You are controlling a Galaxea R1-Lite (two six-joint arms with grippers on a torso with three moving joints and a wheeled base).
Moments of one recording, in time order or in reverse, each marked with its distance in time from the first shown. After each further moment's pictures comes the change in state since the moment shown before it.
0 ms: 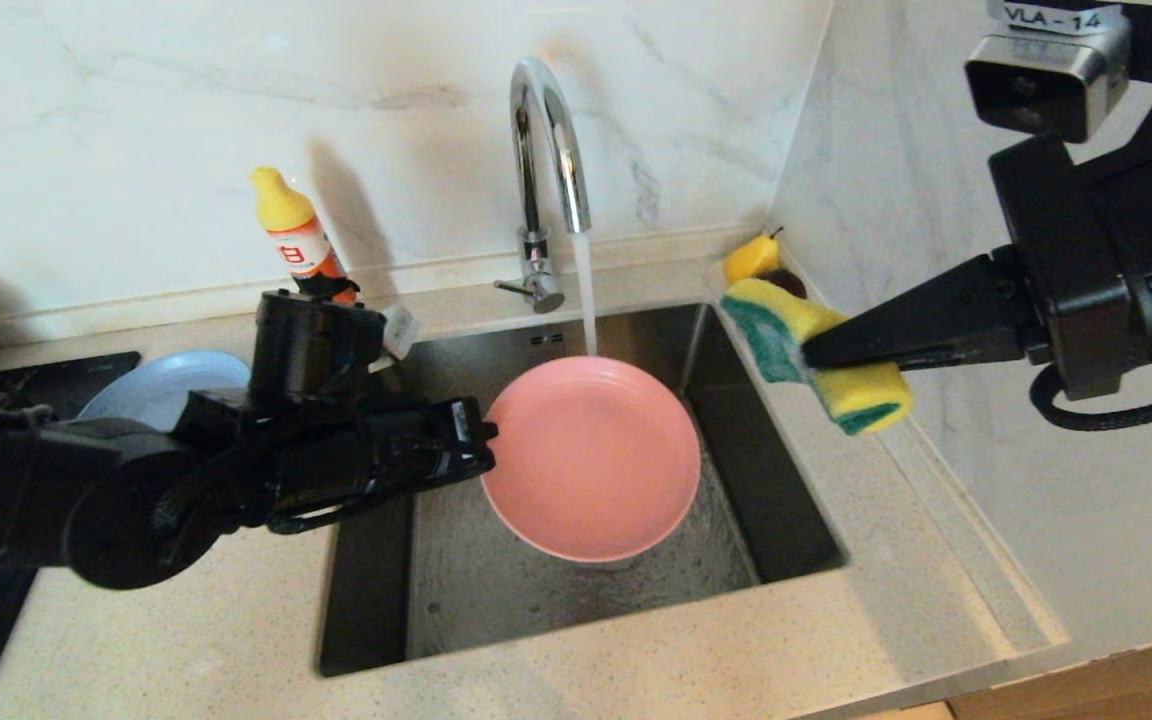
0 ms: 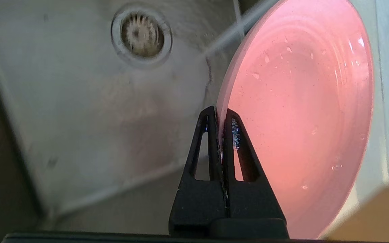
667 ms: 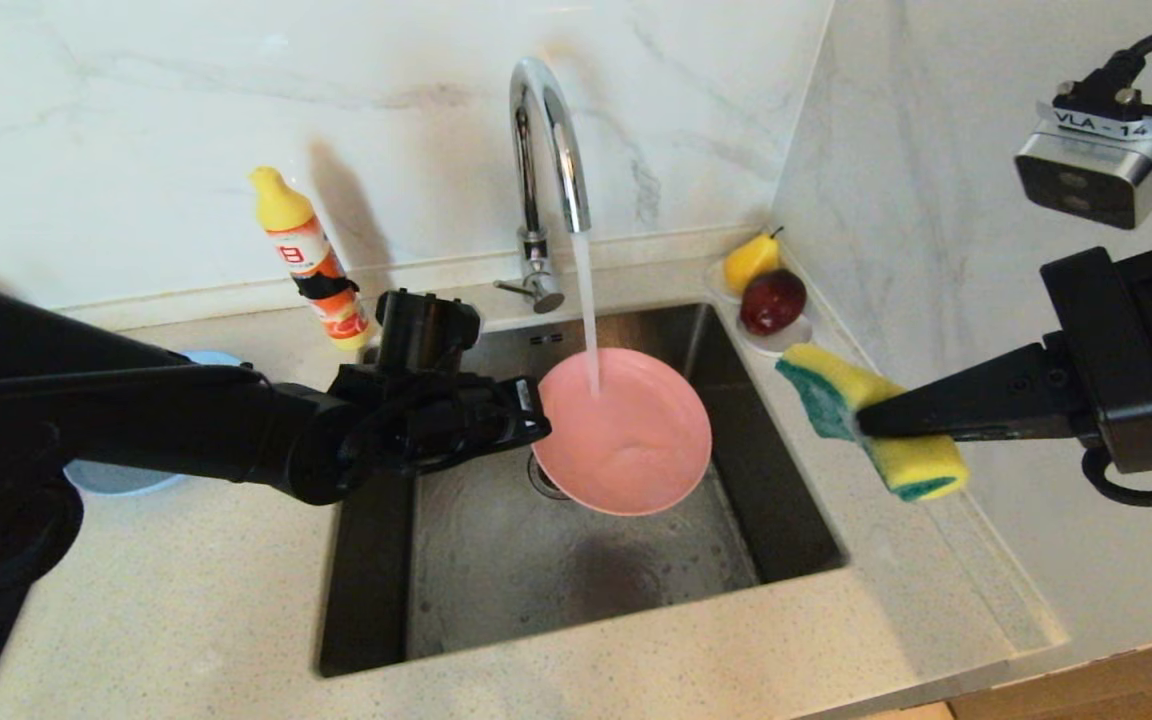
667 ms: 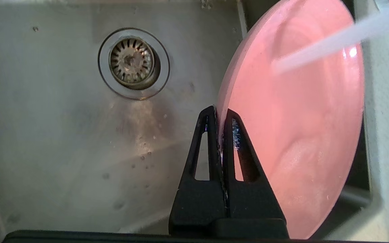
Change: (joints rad) left arm 0.000 0.270 -0.270 0.002 0.011 -0.006; right arm -0.048 -0.105 0.239 -0.092 0.000 0.000
